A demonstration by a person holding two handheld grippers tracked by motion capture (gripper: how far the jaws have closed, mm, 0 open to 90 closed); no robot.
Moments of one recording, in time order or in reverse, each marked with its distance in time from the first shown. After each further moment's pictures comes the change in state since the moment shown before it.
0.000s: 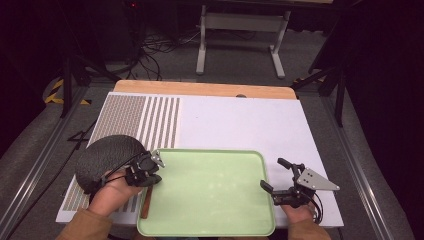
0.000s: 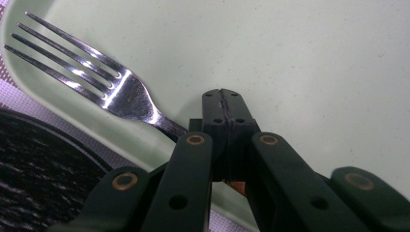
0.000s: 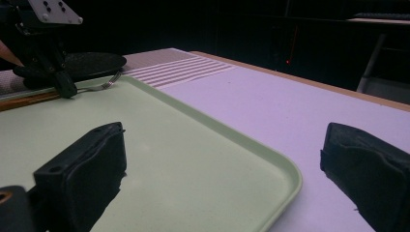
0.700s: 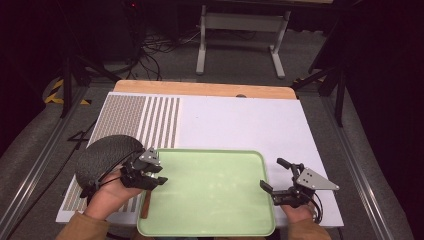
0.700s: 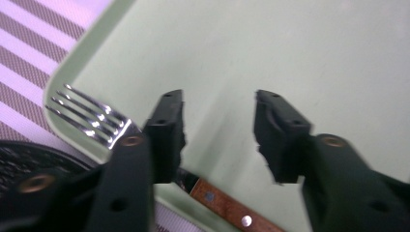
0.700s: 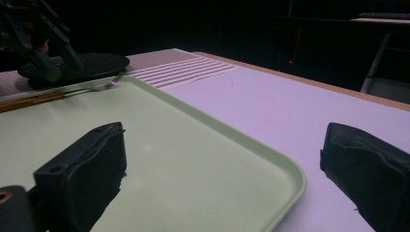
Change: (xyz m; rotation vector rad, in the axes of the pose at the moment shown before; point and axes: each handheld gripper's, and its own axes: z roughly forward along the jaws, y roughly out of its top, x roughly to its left) left arm -0.009 -0.006 -0.030 -0.262 -0.030 0.009; right arm 0.000 0.000 0.001 0.000 0.011 0.003
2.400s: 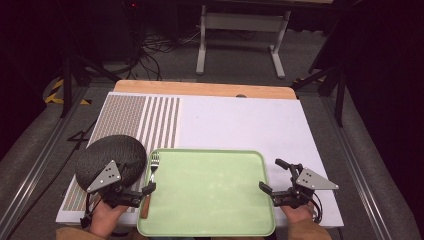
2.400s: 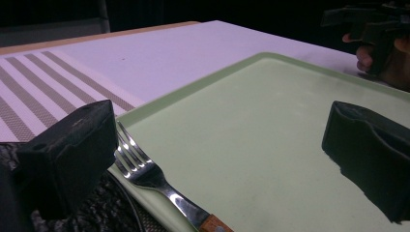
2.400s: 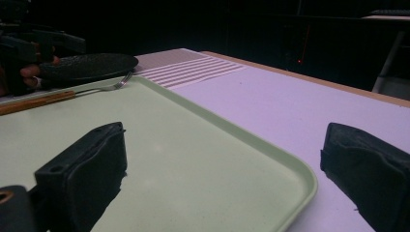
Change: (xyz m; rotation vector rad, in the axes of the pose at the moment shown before) left arm 0.000 -0.095 0.009 -0.720 0.069 -0.136; right arm 0.001 0.001 0.001 0.004 0.033 0.007
